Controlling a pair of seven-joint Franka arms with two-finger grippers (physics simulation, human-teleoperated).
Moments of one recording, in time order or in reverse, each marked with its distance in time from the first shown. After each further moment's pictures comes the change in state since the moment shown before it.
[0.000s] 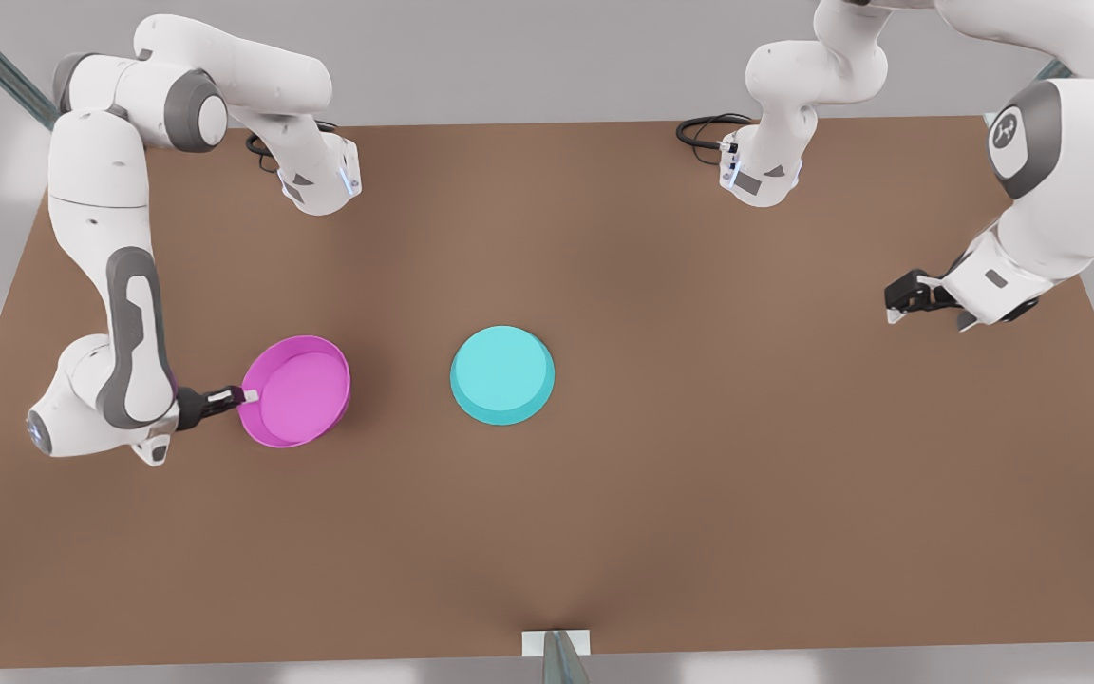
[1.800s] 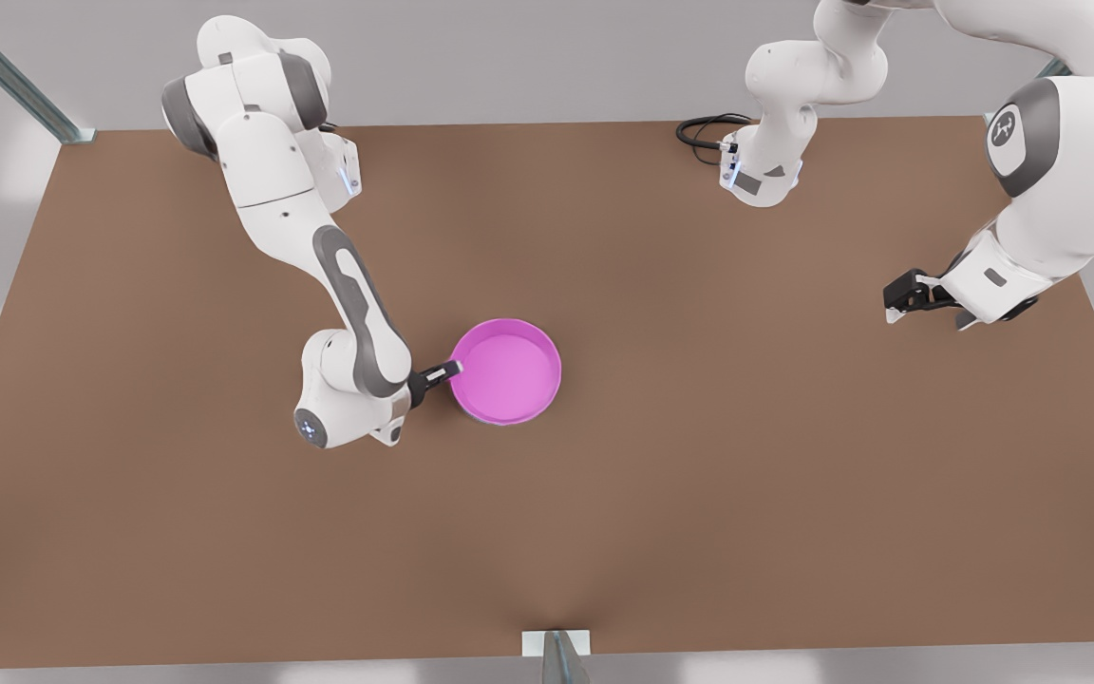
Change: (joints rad) left arm -0.002 -0.002 0.000 0.002 0.001 -0.003 -0.016; right arm 0.522 0.048 0.054 -0.022 0.358 0.118 0.311
